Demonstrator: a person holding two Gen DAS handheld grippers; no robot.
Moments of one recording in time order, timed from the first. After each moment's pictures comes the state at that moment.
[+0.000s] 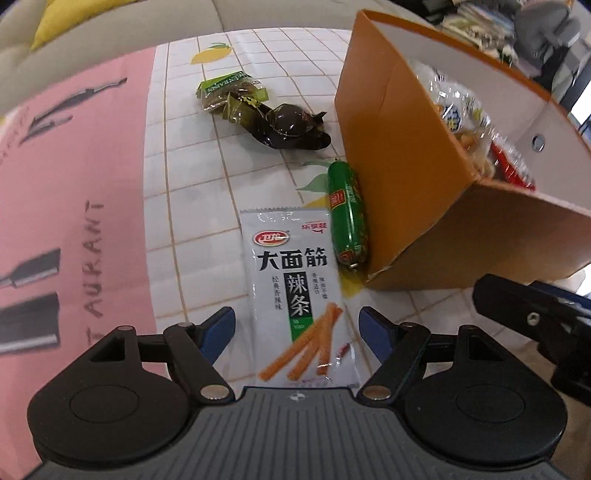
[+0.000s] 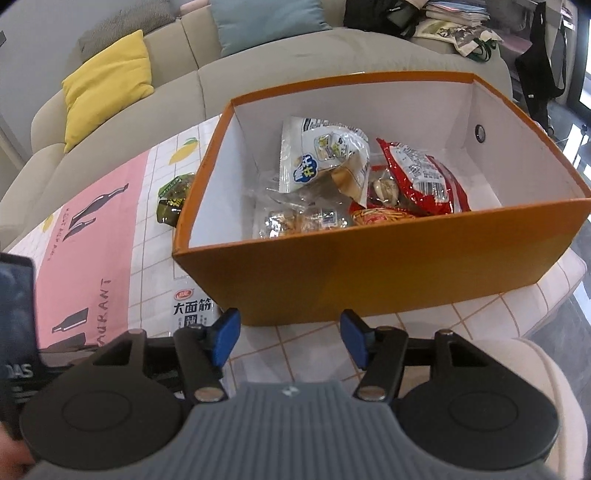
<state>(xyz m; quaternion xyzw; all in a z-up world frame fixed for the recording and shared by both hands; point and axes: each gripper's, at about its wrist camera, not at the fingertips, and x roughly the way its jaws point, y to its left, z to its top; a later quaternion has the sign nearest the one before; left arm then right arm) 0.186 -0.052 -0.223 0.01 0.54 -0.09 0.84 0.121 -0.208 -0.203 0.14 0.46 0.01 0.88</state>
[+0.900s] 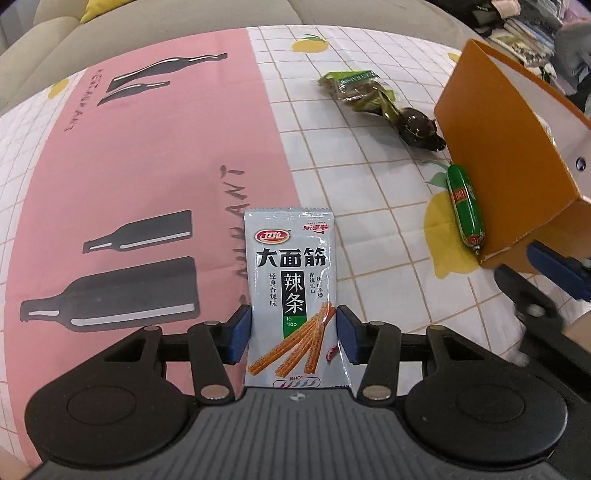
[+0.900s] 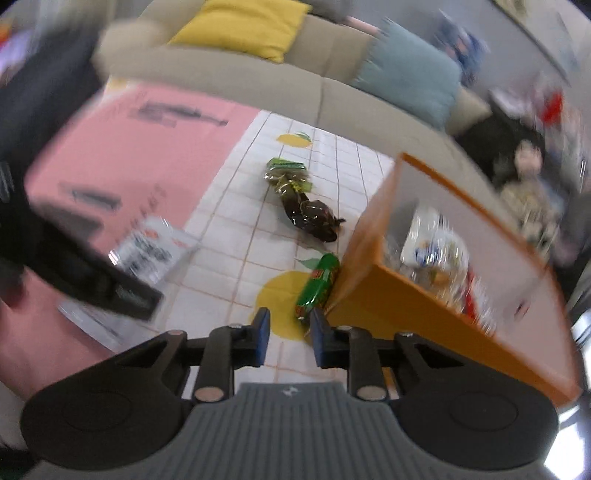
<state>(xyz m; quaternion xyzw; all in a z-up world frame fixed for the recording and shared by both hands) 0.174 0.054 -0.210 -0.01 0.56 -0.04 0.83 0.104 -0.063 -0.216 -0.25 0.37 0.09 0.89</state>
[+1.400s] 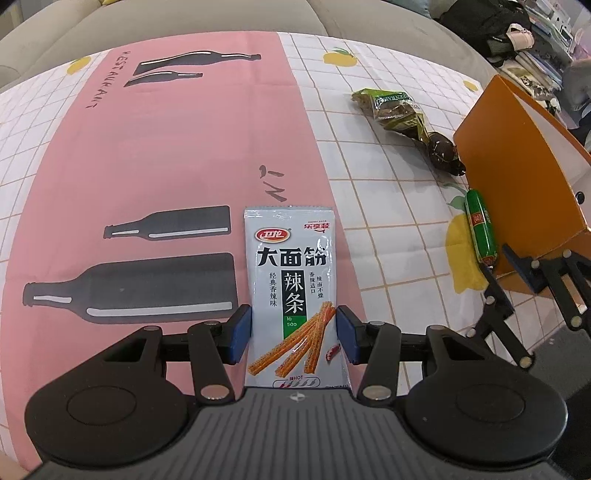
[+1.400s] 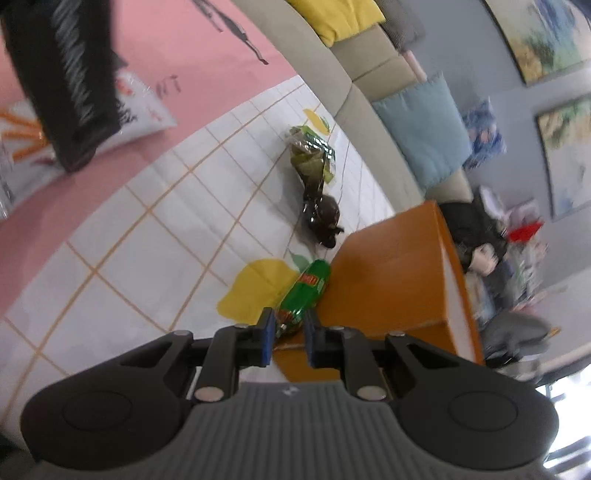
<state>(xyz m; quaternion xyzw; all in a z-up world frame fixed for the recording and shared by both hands) 0.171 0.089 -0.212 -0.06 0.54 -0.04 0.84 0.119 -0.020 -0.284 -0.48 0.32 0.04 0.82</state>
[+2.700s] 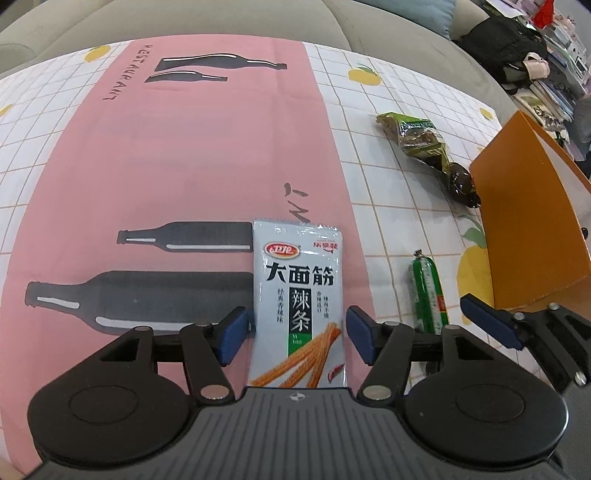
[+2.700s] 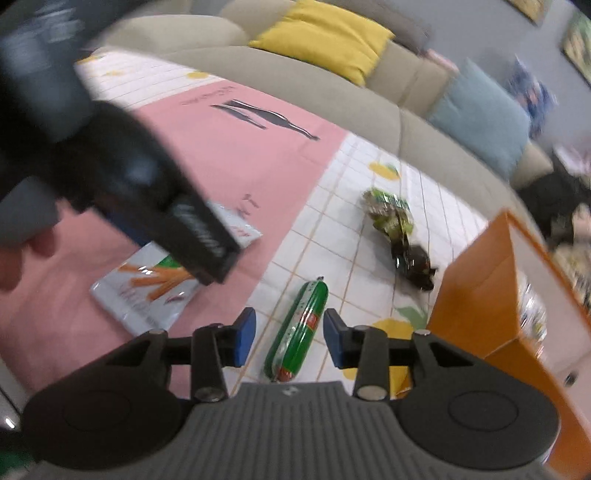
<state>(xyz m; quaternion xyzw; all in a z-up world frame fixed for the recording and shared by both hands) 0.182 0.107 -0.211 -0.10 0.54 -0.02 0.84 0.123 -0.022 -0.242 -0.20 0.37 0.19 0.89</state>
